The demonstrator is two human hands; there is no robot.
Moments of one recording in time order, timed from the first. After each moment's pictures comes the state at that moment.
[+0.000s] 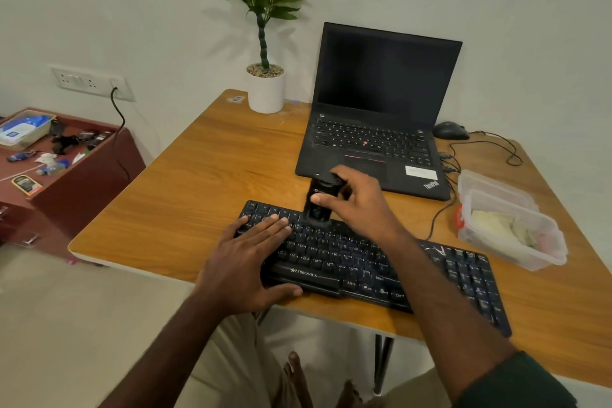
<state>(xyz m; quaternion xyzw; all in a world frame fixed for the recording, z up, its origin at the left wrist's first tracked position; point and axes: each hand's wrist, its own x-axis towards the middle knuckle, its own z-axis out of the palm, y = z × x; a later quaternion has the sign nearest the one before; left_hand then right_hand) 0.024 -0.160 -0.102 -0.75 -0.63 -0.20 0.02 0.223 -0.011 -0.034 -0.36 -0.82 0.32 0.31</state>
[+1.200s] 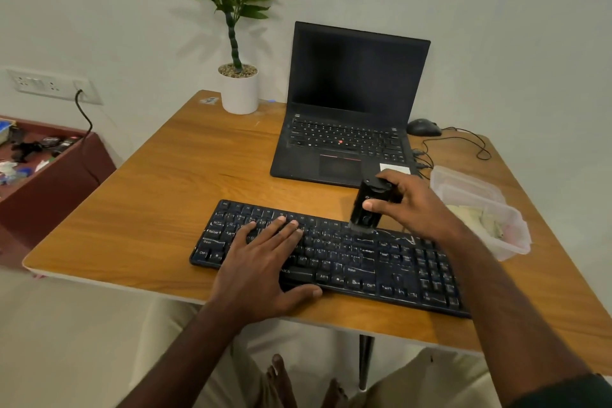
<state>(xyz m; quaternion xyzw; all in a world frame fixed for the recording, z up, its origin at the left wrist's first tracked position) 0.084 -0.140 -0.098 -0.75 -0.64 -0.17 0.03 0.338 0.014 -0.011 -0.44 -0.80 0.33 0.24</state>
